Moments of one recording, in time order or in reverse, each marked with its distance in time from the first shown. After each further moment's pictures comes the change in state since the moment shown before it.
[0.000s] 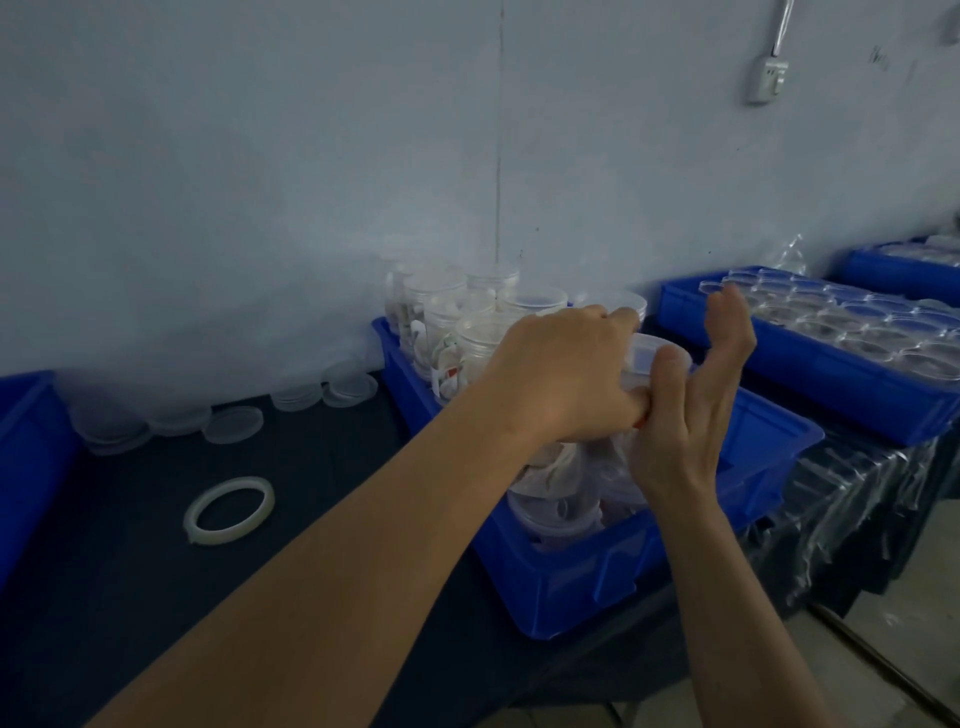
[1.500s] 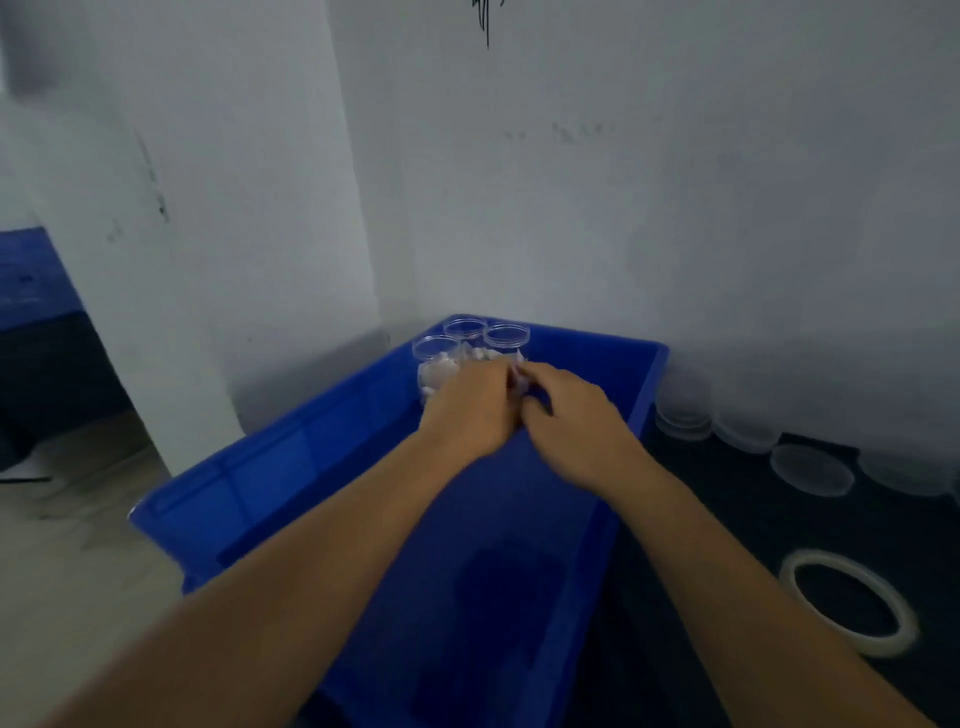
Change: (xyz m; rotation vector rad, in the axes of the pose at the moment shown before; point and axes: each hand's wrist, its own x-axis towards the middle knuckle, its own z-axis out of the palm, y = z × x) left_hand -0.442 -0.365 -0.157 0.247 0.062 -1.293; right_hand -0.279 -0.297 0.436 0.459 -1.434 -0.184
